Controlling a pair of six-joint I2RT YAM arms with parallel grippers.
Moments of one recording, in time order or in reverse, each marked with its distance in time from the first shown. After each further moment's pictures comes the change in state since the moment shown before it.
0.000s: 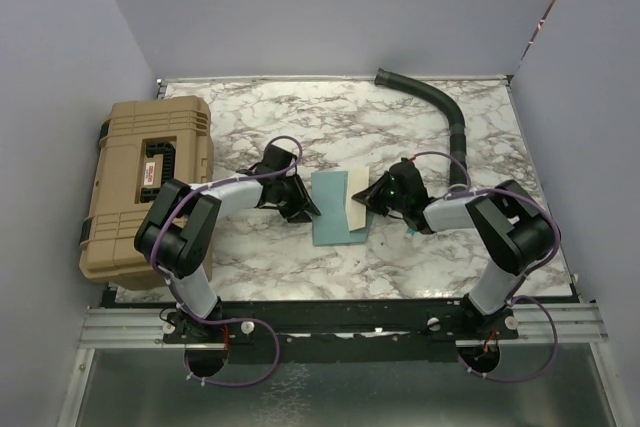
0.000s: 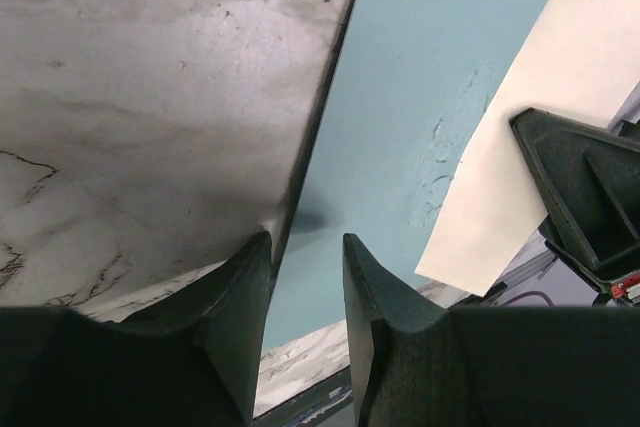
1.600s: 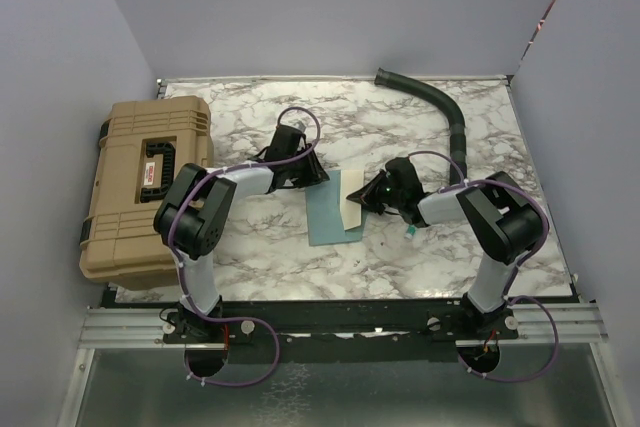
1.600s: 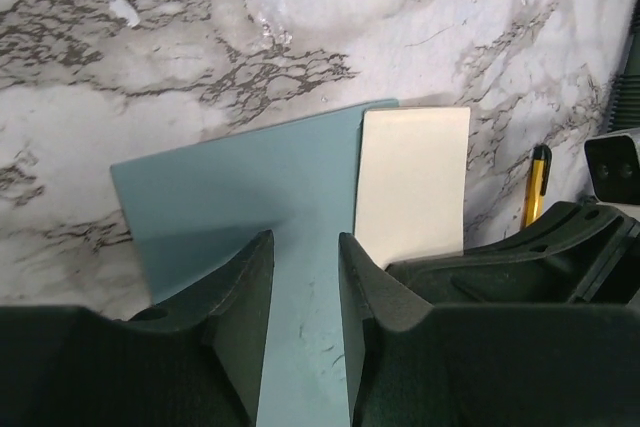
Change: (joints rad) left arm -0.001 0.143 0.166 0.274 -0.113 0.222; right arm -0.012 0.077 0.062 -0.030 -0.071 0.037
